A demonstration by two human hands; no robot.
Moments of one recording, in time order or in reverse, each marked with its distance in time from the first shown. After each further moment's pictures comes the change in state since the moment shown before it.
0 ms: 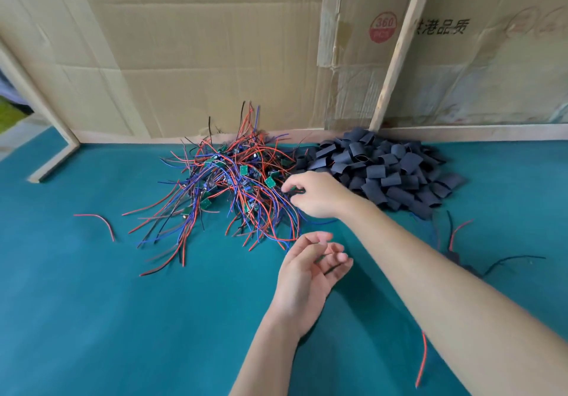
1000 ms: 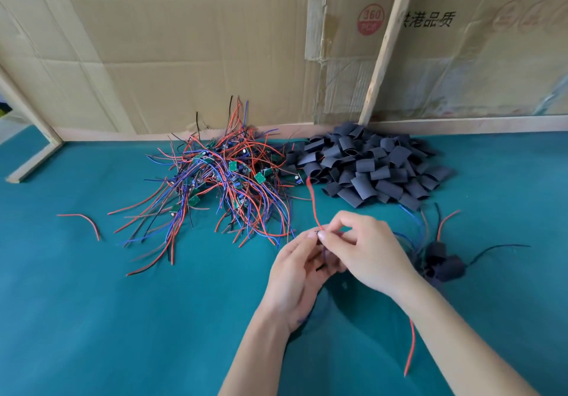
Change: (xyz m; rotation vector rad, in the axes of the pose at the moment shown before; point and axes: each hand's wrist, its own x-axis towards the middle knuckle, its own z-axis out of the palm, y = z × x) left_hand -0.003 -0.002 0.004 0.130 -0.042 0.000; right_hand -0.130 0.031 0.027 0.431 0.273 0.160
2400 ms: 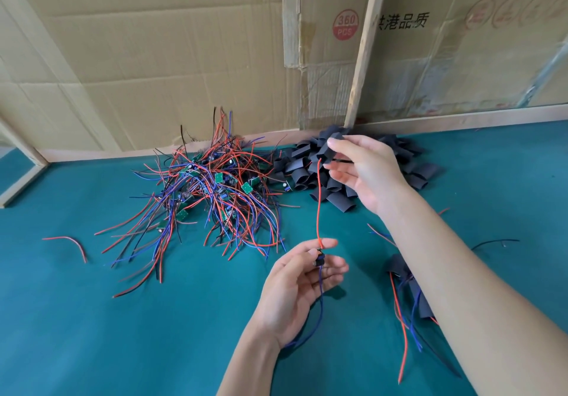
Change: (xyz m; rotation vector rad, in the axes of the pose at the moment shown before) left_hand -0.009 0.003 0.002 0.139 -0.088 -0.043; right_hand 0.098 -0.021 -0.054 0.969 0.259 0.158
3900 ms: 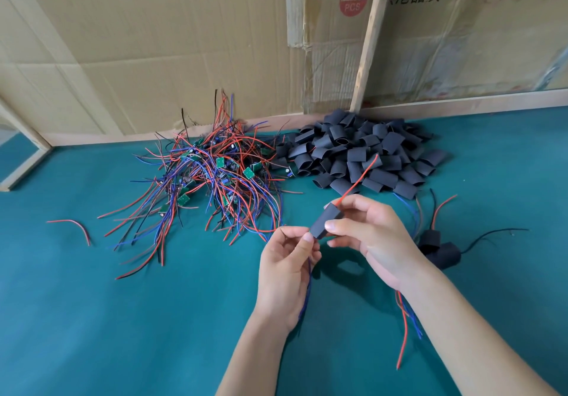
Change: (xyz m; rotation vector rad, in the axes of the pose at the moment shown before) left_hand 0.010 -0.018 -0.006 -0.006 0.258 0.232; right_hand -0.080 0.067 -0.043 -0.086 -0.319 0.091
